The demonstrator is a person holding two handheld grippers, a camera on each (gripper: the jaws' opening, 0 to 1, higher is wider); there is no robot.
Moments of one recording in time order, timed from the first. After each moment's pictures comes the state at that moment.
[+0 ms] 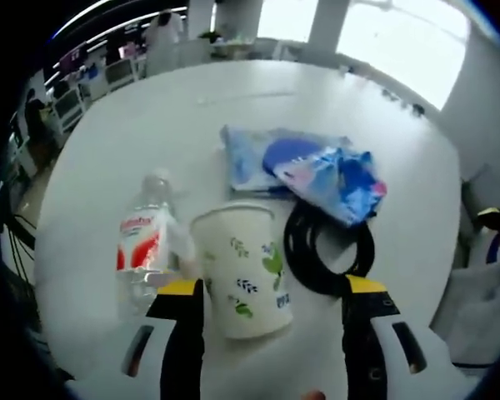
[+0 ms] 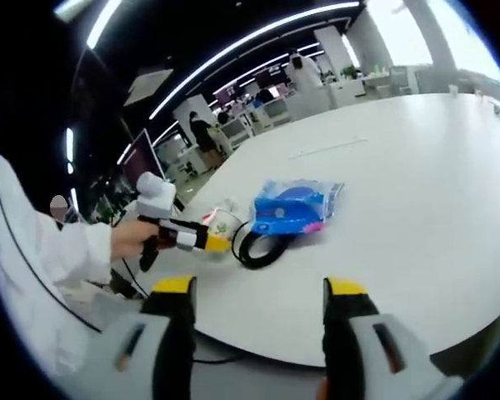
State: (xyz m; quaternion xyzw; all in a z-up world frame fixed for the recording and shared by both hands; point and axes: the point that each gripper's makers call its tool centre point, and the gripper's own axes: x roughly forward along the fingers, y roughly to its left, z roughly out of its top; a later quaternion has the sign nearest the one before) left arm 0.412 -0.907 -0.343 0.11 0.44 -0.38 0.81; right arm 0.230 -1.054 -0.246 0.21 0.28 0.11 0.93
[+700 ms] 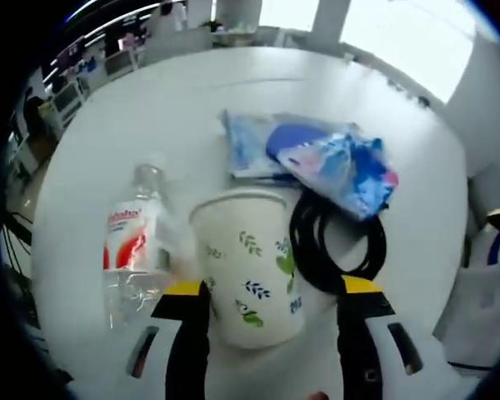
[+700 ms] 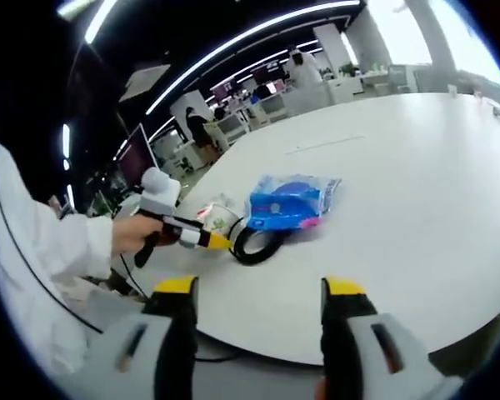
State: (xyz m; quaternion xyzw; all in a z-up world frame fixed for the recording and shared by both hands) left arm 0.417 -0.905 -0.360 0.12 0.47 -0.36 0.80; right arm 0.230 -1.054 -0.252 0.20 0.30 0.10 0.93
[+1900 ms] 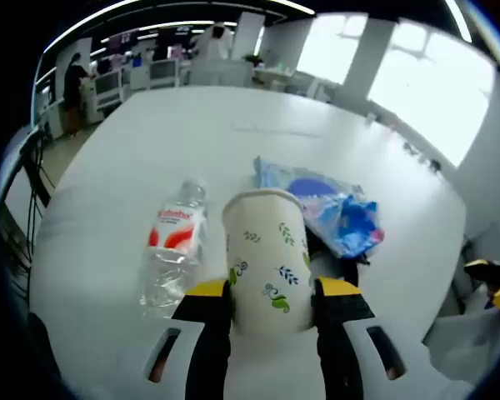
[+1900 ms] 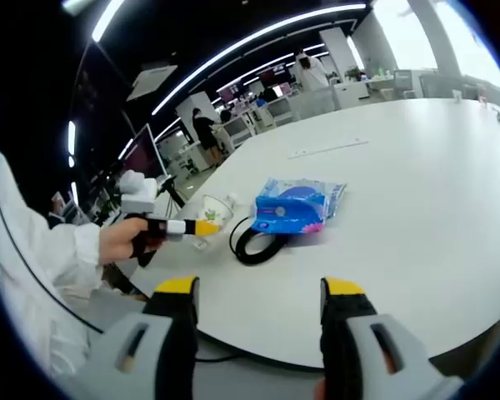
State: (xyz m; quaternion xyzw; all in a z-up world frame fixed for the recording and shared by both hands) left arm 0.407 -0.892 -0.301 -0.01 0.38 -0.32 0.87; right arm 0.229 -1.052 -0.246 0.20 0.28 0.12 0.93
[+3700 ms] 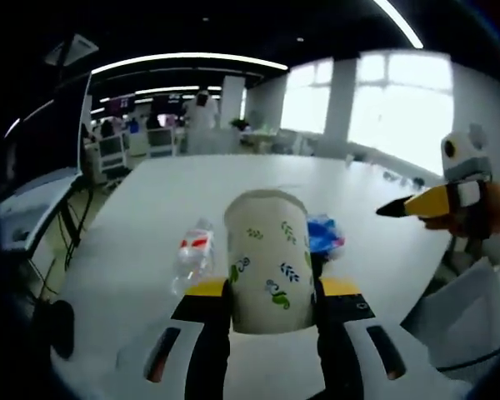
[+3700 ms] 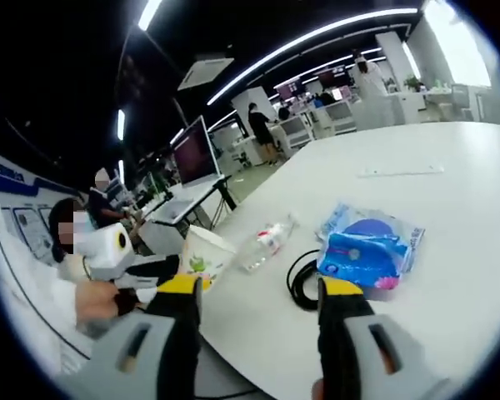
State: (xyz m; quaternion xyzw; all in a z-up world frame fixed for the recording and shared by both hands) left arm 0.333 -0.845 -0.247 0.00 0.22 -0.33 0.92; right arm 0.301 -0.976 -0.205 0.17 0.25 0.27 0.92
